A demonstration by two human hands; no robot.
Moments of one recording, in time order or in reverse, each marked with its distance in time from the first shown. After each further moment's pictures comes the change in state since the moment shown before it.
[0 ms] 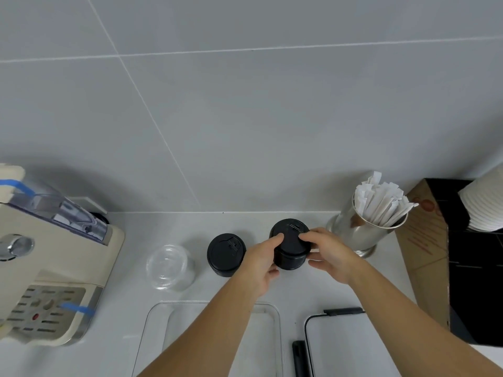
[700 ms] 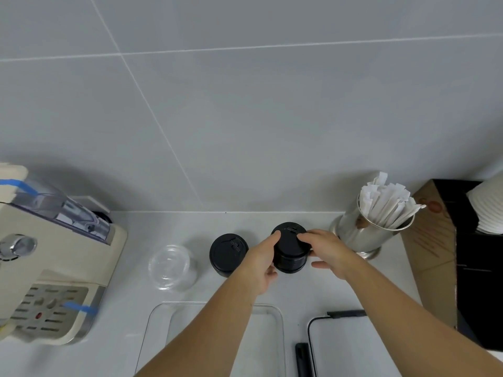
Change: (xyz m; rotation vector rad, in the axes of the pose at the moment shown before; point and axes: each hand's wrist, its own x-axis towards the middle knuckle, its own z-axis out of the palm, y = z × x) left_hand 0.009 0.004 -0.004 0.050 0.049 -0.082; right_hand 0.016 -0.003 0.007 -0.229 0.046 0.008
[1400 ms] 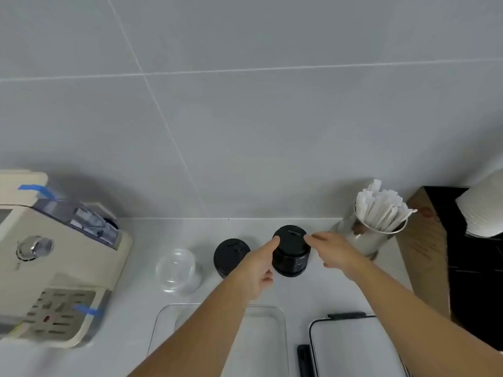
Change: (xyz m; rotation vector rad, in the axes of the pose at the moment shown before) left_hand -0.026 0.004 -0.015 0.135 0.010 -0.004; right_hand -0.020 -0.006 -0.008 -0.246 0.120 -0.120
